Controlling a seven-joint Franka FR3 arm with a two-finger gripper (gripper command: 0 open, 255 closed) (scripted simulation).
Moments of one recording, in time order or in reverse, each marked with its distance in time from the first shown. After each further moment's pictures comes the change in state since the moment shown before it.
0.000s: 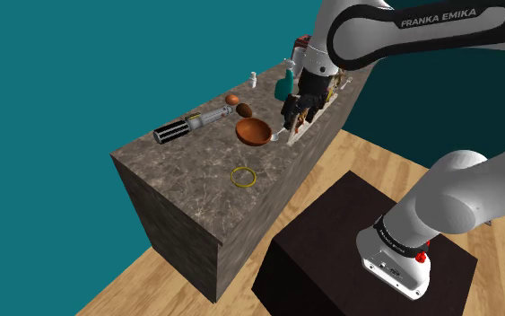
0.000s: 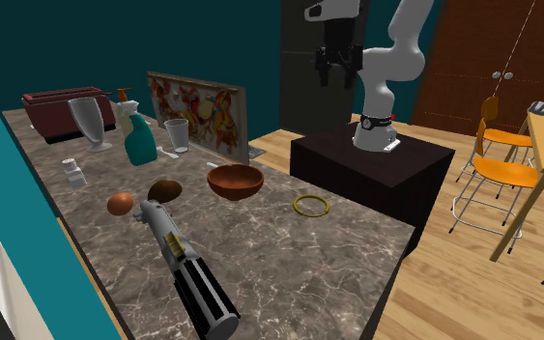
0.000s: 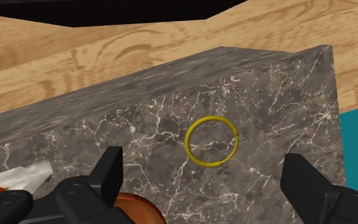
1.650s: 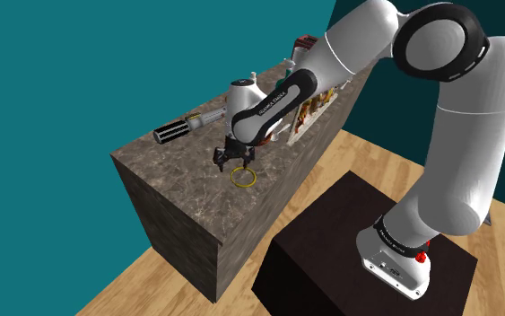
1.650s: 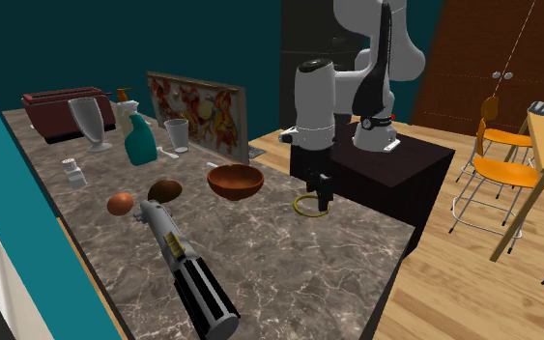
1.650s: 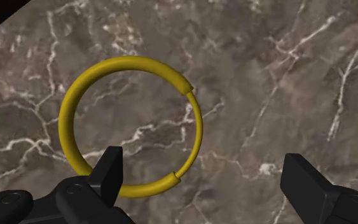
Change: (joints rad) arm 0.074 0.968 0.083 0.383 -0.165 0.525 0.553
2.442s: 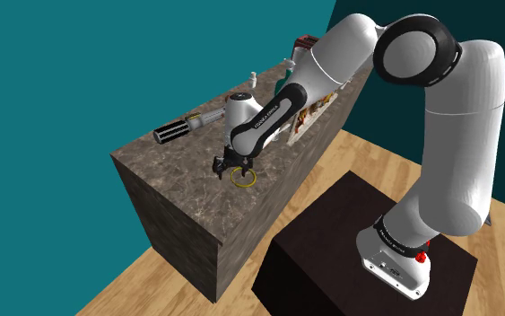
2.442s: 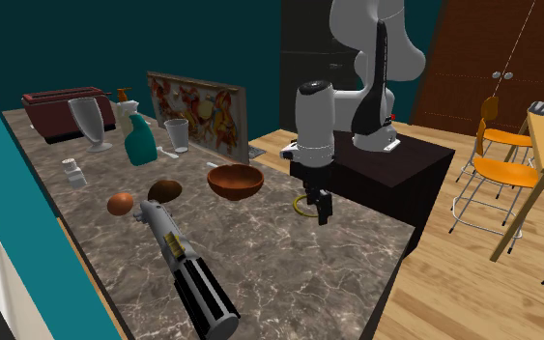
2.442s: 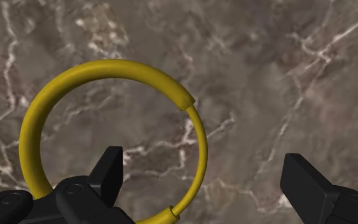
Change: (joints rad) arm 0.022 0.097 -0.018 0.017 -0.020 0.079 0.020
